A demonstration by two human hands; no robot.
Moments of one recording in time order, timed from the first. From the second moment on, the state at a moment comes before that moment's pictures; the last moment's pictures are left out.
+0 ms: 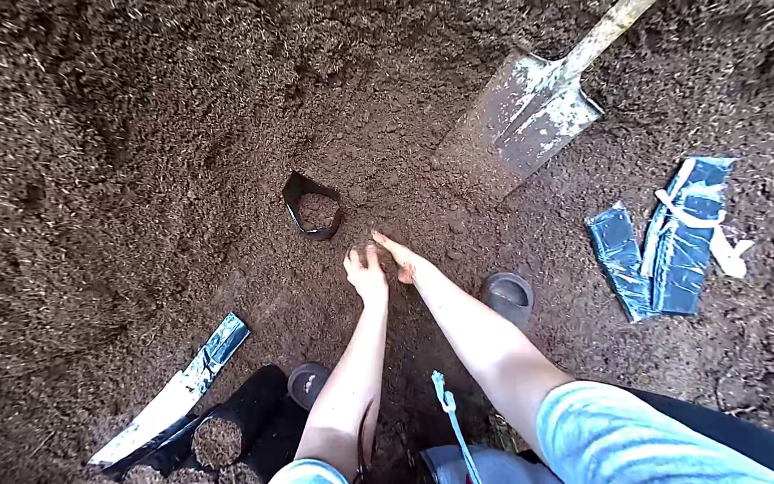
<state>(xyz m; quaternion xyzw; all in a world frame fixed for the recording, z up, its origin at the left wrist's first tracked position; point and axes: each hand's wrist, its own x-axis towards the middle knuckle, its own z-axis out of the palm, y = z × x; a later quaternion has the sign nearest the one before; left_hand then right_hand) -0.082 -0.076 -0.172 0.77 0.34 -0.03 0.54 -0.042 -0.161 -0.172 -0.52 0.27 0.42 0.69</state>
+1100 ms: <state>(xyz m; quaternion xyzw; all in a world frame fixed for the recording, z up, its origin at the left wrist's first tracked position) 0.011 0.075 -0.038 0.90 0.14 -0.16 0.38 0.065 -0.072 -0.002 -0.85 -0.12 0.24 0.45</state>
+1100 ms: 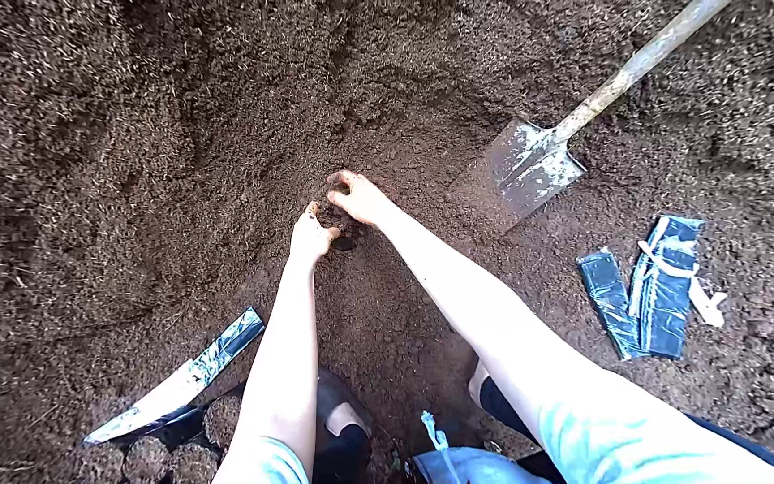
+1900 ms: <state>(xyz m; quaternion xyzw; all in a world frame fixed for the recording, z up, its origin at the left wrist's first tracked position) -0.053 0.152 -0.018 0.95 0.11 -0.20 0.24 -0.055 -0.203 -0.151 -0.91 -0.07 0.33 0.23</state>
